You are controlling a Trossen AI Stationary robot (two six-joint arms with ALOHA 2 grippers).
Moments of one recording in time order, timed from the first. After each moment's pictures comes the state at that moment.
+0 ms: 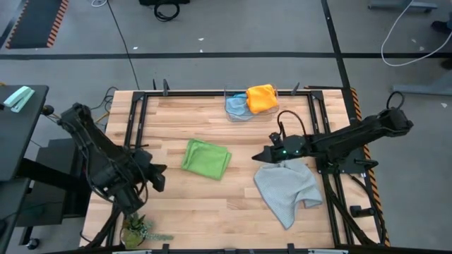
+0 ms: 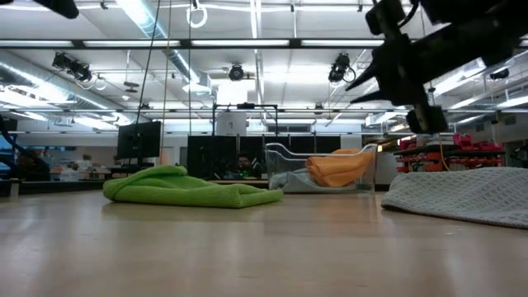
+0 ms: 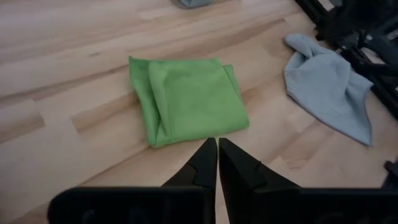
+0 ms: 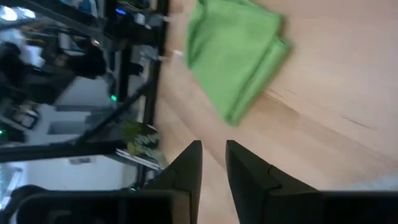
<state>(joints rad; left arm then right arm) -0.92 1.23 1.13 -1.36 -0.86 -1.98 0.13 1.14 0.43 0.26 0.10 1.42</state>
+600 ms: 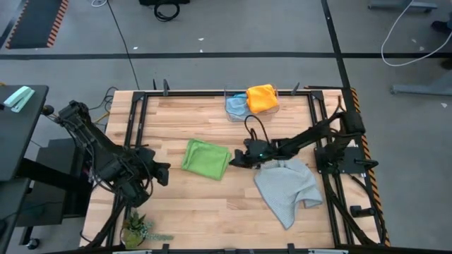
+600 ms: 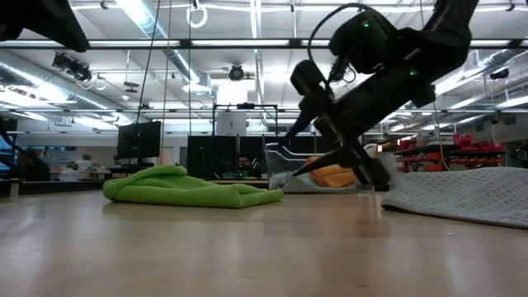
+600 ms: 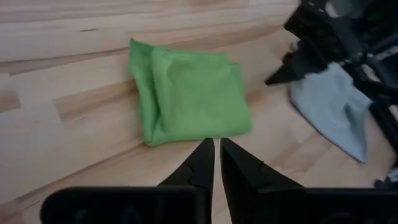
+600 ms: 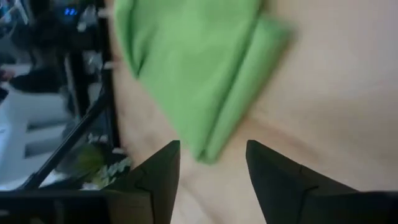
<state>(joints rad) -0.85 1.13 0.94 -1.14 -0.85 -1.97 0.05 1.74 0.69 0.46 -0.03 1.54</state>
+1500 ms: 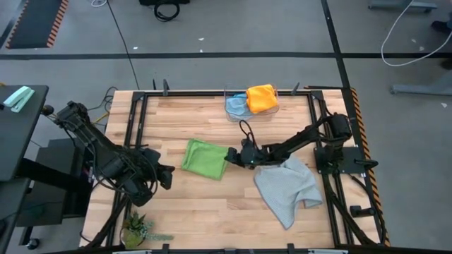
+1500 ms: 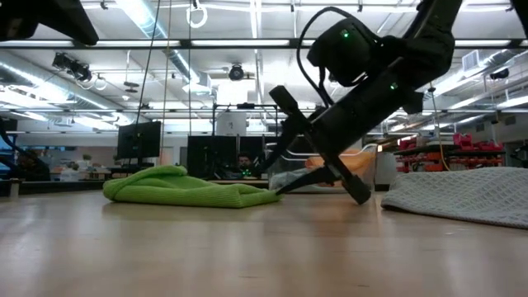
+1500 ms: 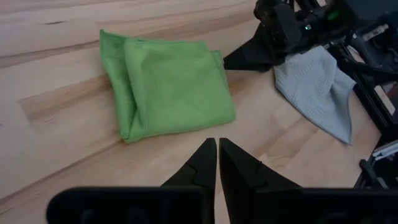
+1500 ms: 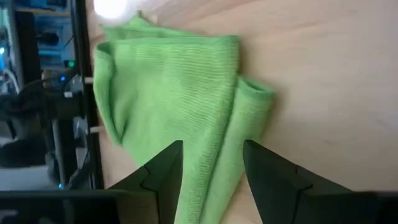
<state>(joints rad) -0.79 1.13 0.94 -1.00 -0.80 -1.79 0.09 1.90 0.81 0.43 0.26 1.65</state>
